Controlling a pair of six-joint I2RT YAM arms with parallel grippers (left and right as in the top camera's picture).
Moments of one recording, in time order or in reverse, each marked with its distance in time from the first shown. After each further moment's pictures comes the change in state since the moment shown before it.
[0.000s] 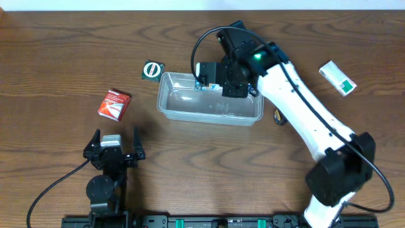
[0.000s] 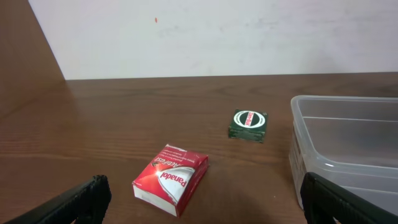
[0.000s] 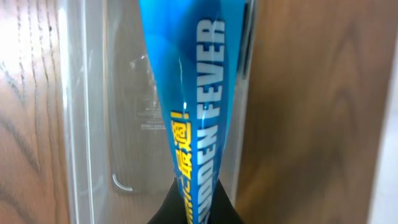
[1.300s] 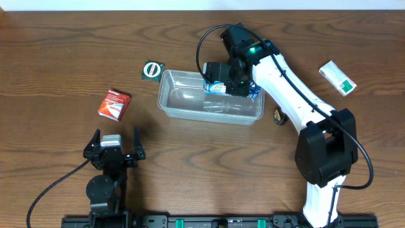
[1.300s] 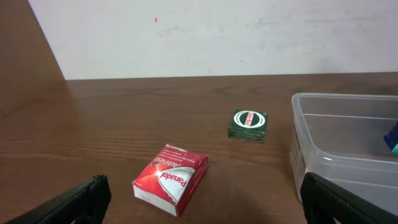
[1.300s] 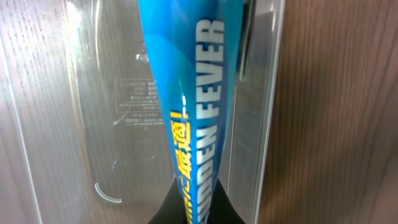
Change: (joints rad) left arm 0.000 0.000 0.000 0.000 0.000 0.000; right arm -0.068 0.137 0.000 0.041 -0.001 -0.008
